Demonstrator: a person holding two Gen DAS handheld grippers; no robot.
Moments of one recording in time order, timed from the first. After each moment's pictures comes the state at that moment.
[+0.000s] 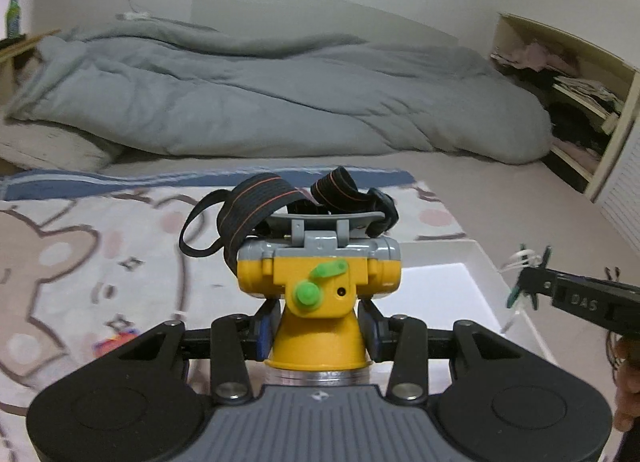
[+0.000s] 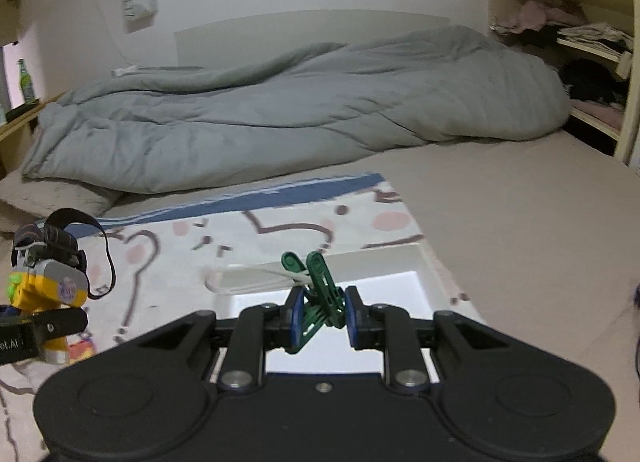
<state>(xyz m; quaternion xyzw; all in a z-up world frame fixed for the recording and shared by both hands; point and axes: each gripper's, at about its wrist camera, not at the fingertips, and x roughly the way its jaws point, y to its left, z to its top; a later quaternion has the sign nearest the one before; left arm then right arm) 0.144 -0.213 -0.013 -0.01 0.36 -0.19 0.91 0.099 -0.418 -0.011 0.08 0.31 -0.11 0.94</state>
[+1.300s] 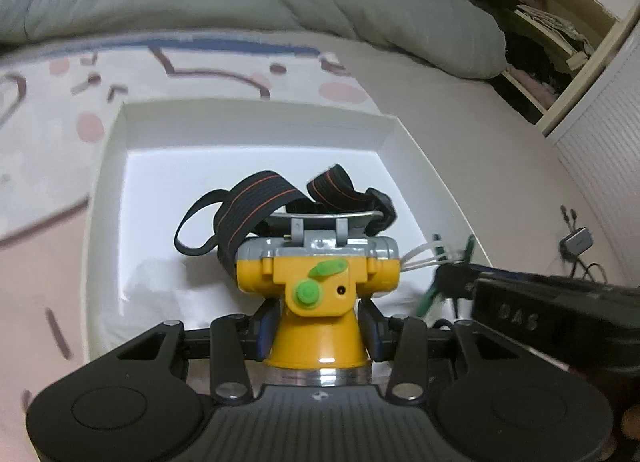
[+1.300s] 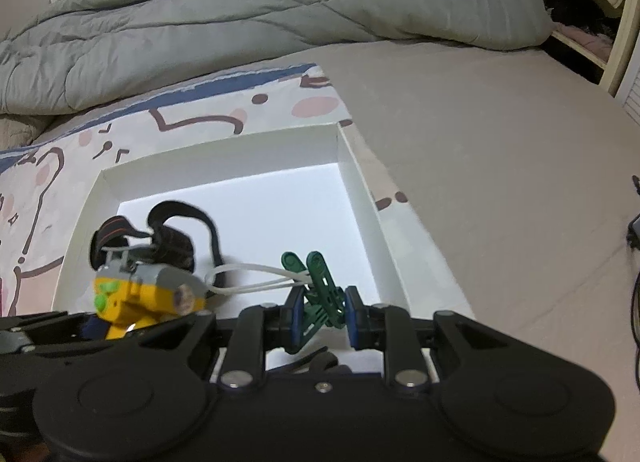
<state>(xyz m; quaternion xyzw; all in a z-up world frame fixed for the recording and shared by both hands) 0.181 -0.341 -0.145 -0.05 0.48 -0.29 0.82 0.122 -0.490 -0.112 0.08 0.43 -0.14 0.89</state>
